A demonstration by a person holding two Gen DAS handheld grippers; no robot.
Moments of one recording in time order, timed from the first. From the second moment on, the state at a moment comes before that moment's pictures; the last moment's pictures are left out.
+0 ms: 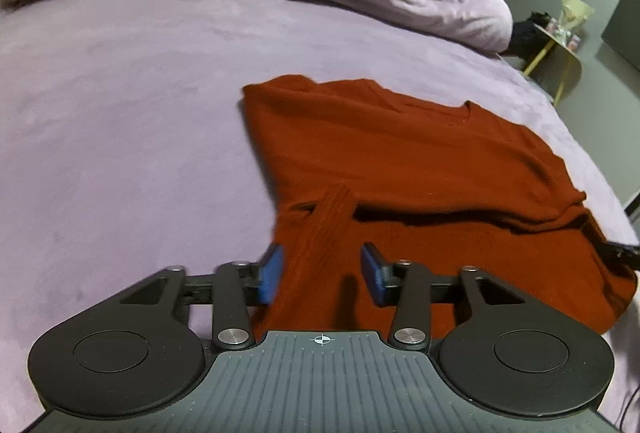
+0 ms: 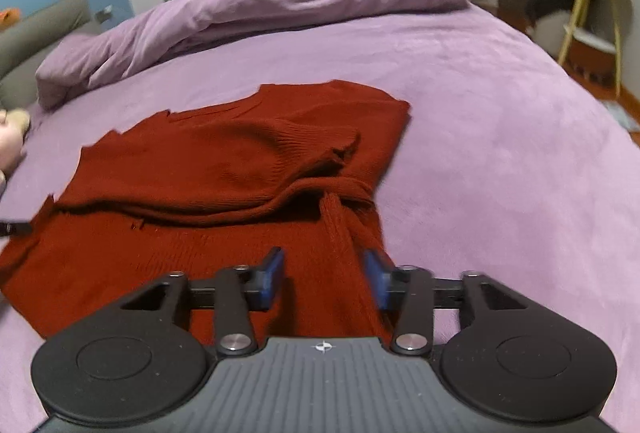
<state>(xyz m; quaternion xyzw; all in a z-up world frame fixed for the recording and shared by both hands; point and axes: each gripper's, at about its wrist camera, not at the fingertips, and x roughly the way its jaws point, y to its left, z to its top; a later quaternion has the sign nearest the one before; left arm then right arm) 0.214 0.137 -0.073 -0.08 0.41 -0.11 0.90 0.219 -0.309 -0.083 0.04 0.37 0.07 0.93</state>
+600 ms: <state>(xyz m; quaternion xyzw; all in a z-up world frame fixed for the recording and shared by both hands) 0.216 0.140 -0.063 -0.11 0.42 -0.15 0.89 0.221 -0.299 -0.078 0.00 0.35 0.10 0.93</state>
